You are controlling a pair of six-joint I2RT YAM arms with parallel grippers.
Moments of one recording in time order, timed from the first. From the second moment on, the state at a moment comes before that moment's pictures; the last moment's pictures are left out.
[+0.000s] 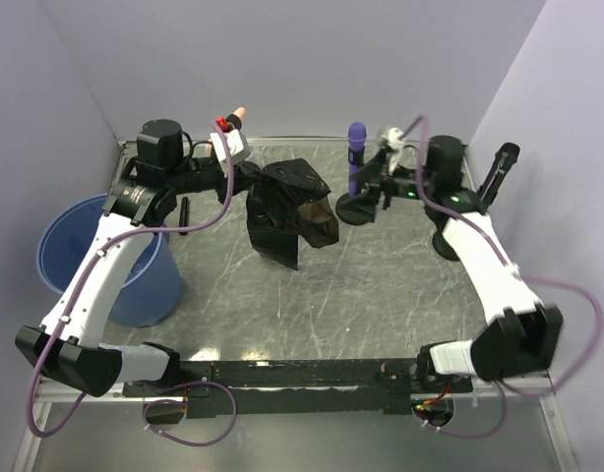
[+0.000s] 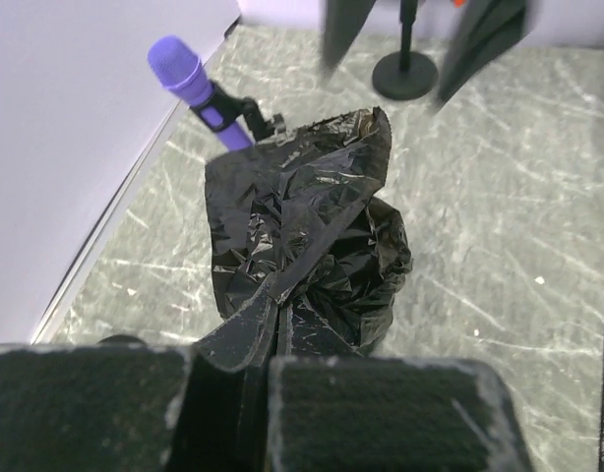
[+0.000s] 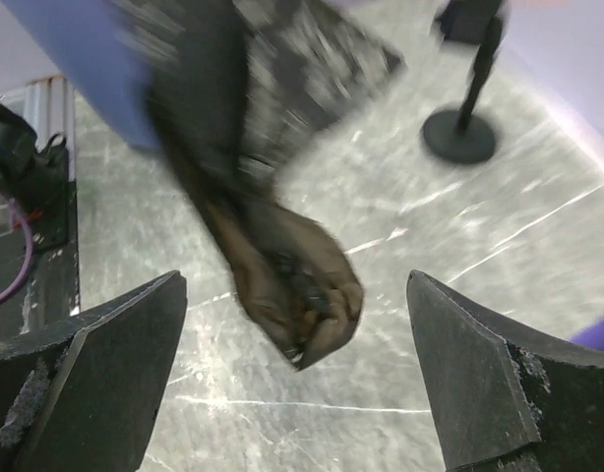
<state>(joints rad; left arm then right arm) -0.35 1.29 1.50 -0.50 0.80 0.43 0.15 1.25 1.23 -0.26 -1.08 -0.21</state>
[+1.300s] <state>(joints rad) -0.60 1.19 1.56 -0.64 0.59 0.50 0.35 1.47 1.32 -0.14 -0.93 0.00</state>
